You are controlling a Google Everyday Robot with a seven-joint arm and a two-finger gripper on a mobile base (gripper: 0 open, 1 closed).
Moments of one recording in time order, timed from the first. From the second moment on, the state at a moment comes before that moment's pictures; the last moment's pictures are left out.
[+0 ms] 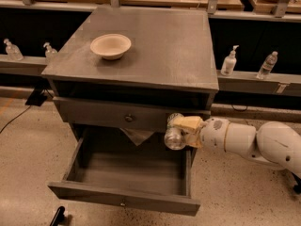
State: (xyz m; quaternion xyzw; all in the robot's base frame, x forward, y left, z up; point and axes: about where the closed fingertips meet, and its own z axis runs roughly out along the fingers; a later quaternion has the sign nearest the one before) arm 0.533 -0.103 0.732 -0.79 0.19 -0.19 0.55
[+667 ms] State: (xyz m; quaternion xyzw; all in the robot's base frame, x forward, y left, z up) arm 0.522 -0.111 0.611 -0.85 0.22 -0.13 0.47
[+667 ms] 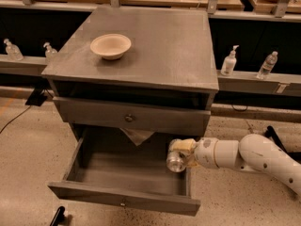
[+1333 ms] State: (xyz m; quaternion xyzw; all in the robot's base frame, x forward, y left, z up) arm 0.527 -0.107 0.583 -0.84 0.21 -0.13 0.48
